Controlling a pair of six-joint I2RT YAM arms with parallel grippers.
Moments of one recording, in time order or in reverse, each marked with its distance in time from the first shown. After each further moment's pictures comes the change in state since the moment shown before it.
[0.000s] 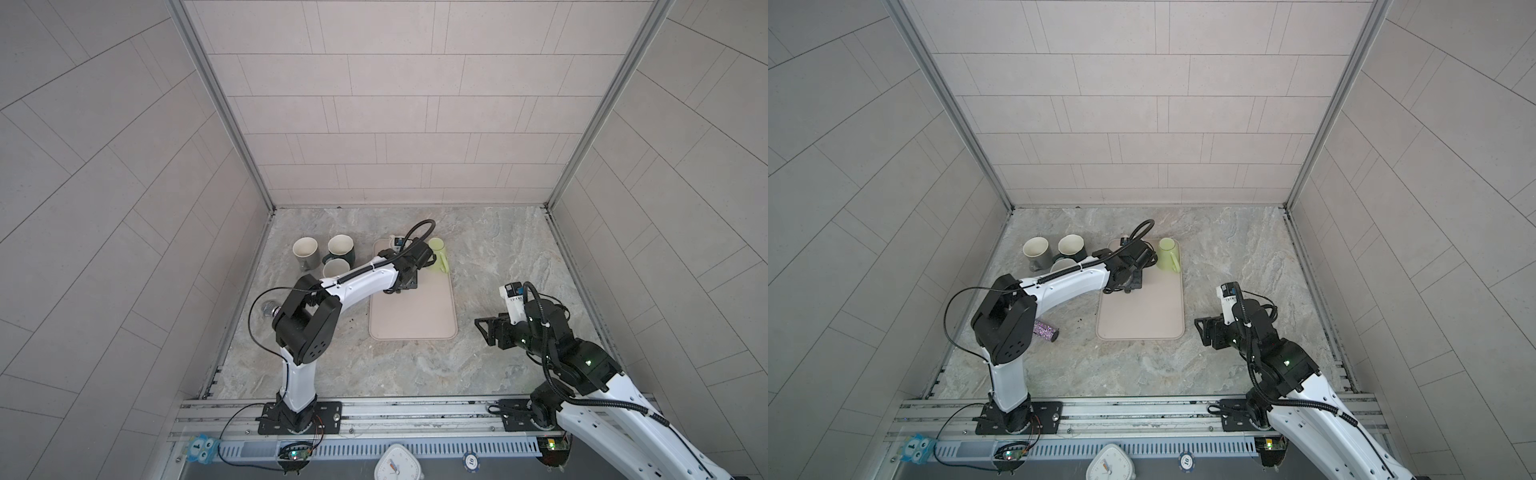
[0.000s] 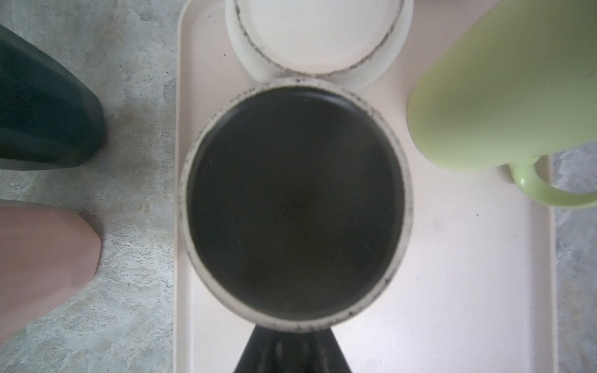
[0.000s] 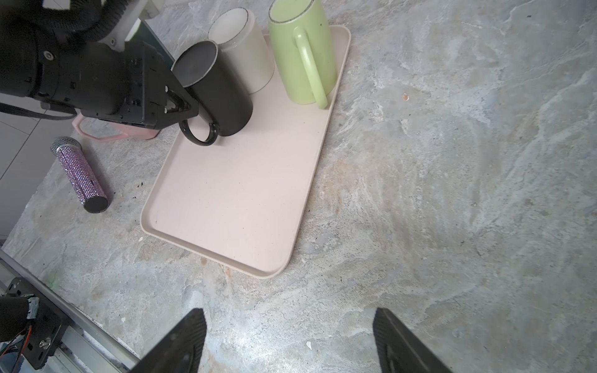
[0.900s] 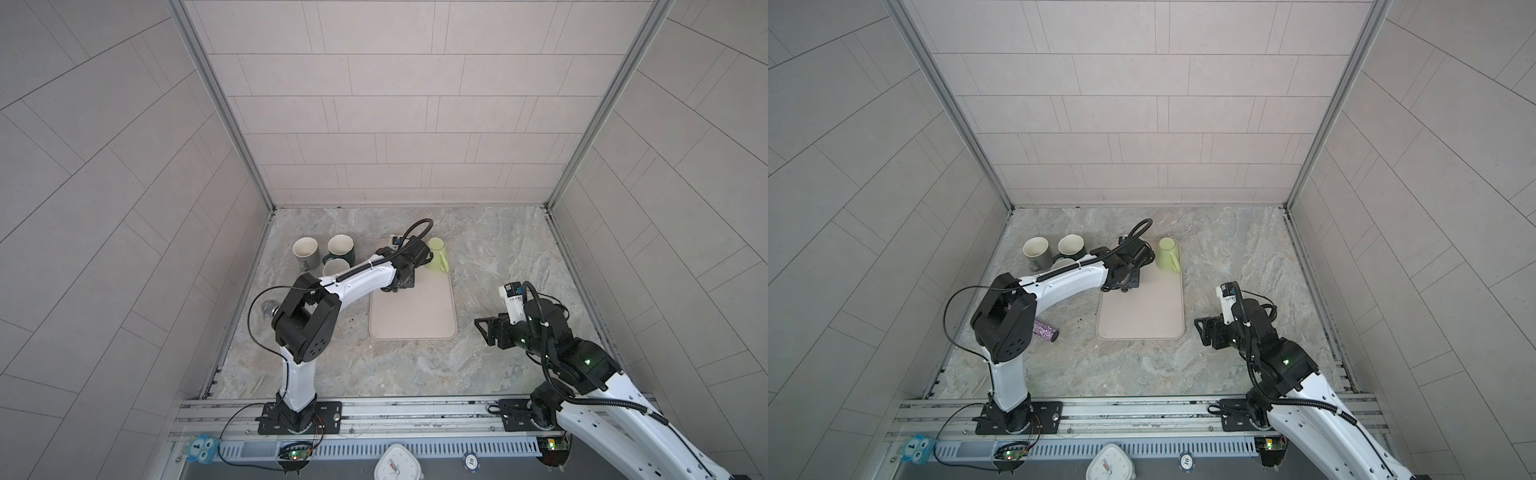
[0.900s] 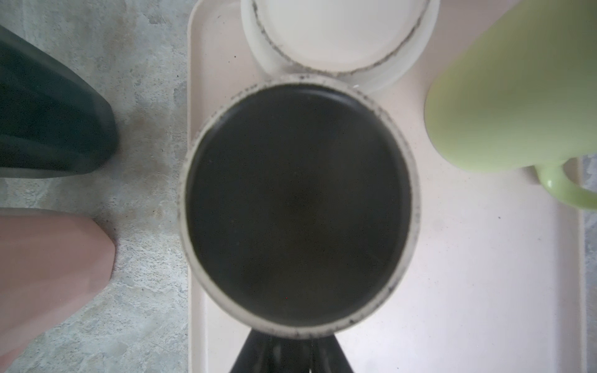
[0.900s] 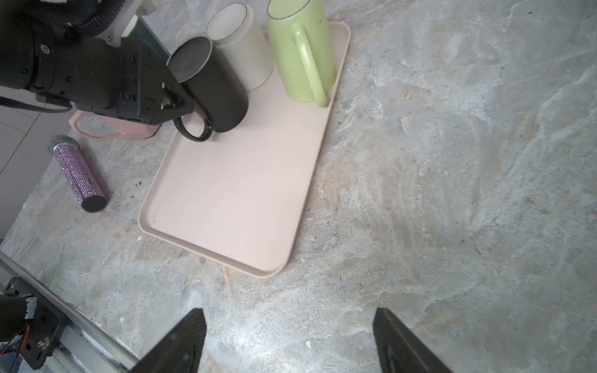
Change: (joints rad) left arm 0.026 0.006 0.006 -0.017 0.004 0.041; right arm 0.000 0.008 0.000 0.000 0.001 0.000
